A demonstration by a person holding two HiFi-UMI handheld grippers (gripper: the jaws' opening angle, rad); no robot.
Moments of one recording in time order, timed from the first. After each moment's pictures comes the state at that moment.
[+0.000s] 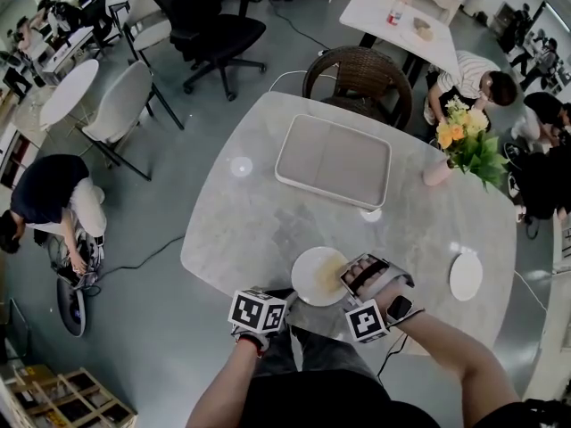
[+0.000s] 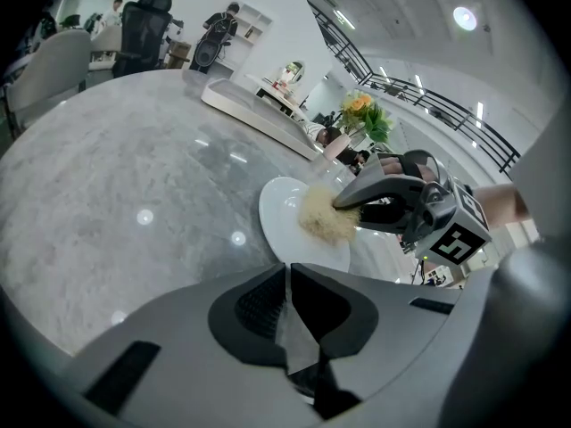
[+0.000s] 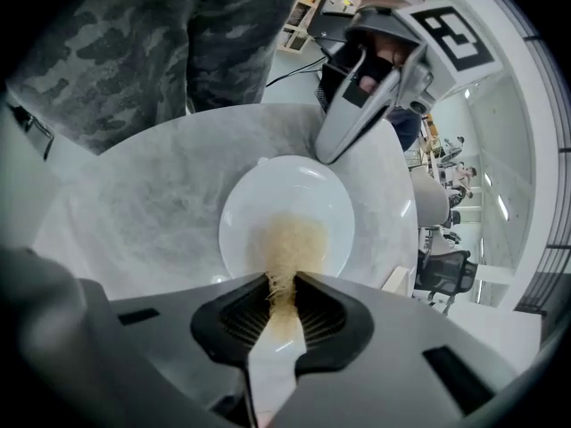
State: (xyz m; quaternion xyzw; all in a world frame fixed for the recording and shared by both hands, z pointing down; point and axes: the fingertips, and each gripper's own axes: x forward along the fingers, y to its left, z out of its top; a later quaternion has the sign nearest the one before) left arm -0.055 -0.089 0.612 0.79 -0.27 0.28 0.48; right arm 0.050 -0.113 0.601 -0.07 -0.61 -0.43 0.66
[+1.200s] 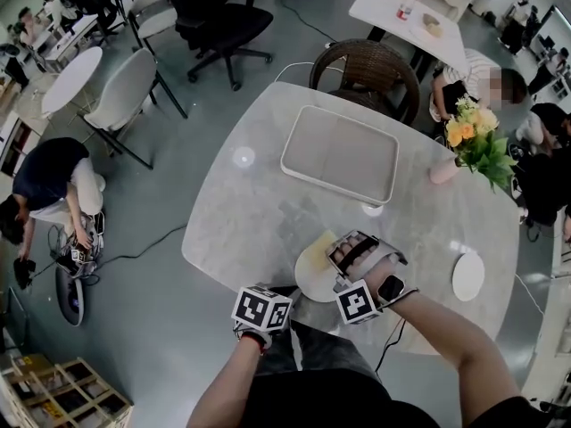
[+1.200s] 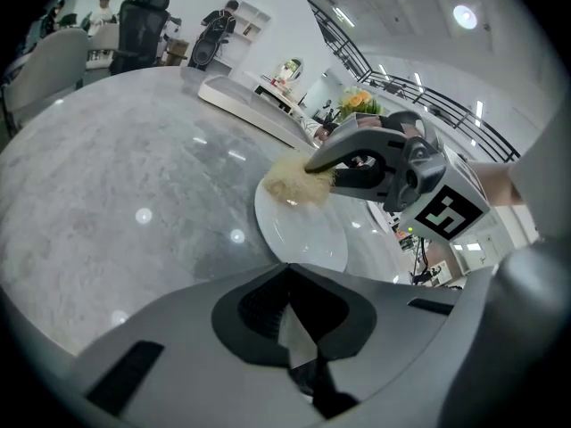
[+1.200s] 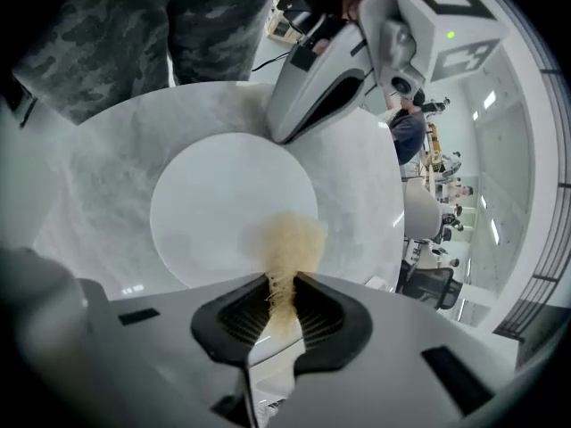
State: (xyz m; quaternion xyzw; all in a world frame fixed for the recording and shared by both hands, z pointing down) left arm -0.049 -0.084 0.615 0.79 -0.26 0.29 0.48; right arm 0.013 -0.160 0.597 -0.07 -0.60 -0.47 0.64
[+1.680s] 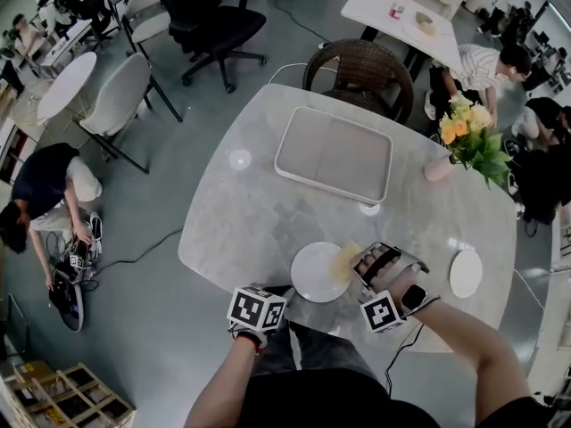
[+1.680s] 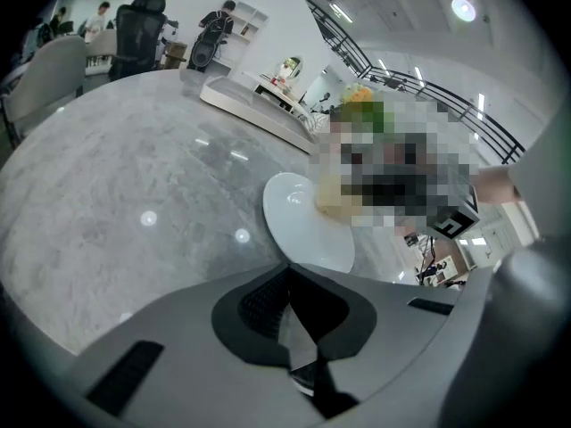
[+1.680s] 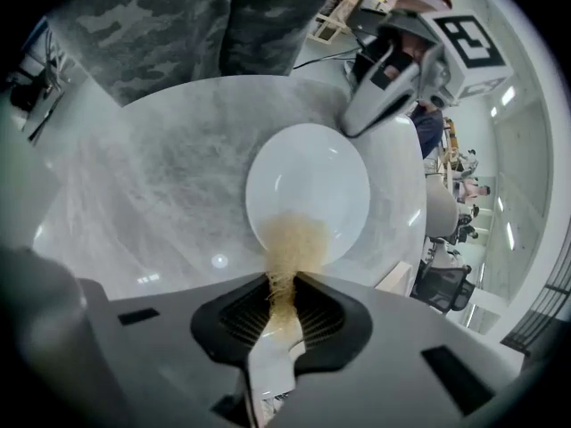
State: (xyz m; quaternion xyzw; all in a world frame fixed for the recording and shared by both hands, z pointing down) left arm -0.057 -0.088 0.617 0.79 -0.27 0.31 0.46; right arm 0.086 -0.127 0.597 -0.11 -0.57 -0.46 0.67
